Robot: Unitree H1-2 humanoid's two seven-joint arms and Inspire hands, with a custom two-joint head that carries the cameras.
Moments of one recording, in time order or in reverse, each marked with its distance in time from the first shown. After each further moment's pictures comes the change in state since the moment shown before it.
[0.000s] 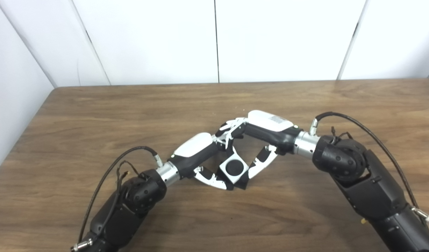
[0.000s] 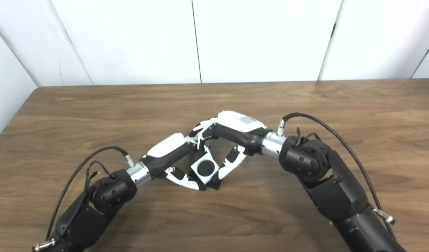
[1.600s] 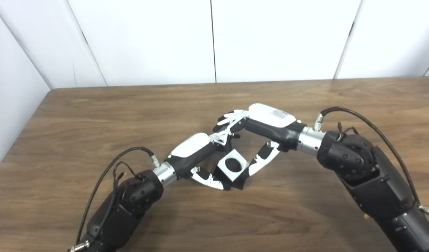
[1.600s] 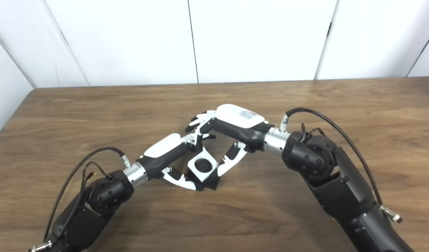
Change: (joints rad) left arm 0.001 0.001 0.011 0.001 -0.004 -0.004 -0.013; right arm 0.001 -0.028 -0.013 -0.086 0.018 0.011 0.001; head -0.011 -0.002
